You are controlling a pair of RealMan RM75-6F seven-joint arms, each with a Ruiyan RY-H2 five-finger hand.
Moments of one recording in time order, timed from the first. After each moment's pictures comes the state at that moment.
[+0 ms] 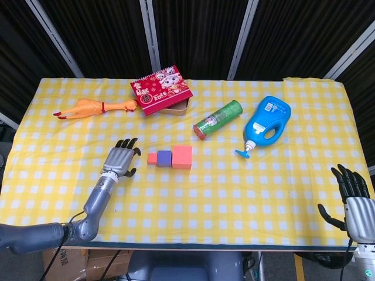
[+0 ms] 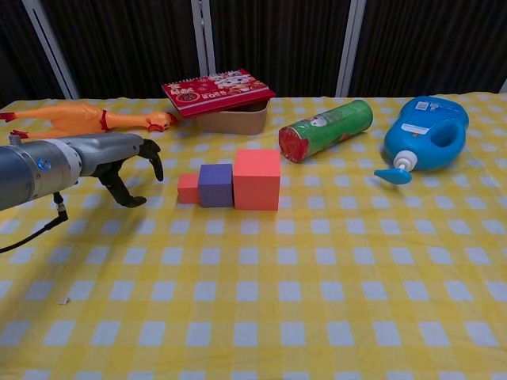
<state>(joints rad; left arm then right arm) -0.87 -1.59 -0.16 -1.46 0.63 0.96 0.62 0.03 -1.09 0.07 -1.64 -1.55 1.56 0.14</state>
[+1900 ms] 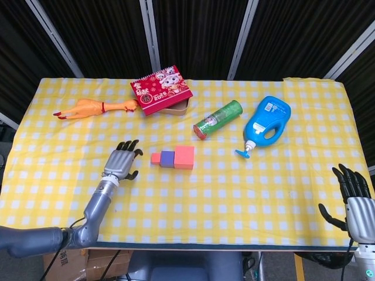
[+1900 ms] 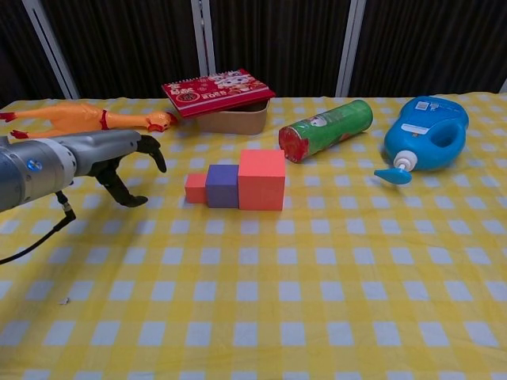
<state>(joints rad) -0.84 -1.57 -0.15 -1.55 0.68 1.04 0.57 0.03 -1.09 0.07 -1.64 -1.54 1.56 0.14</state>
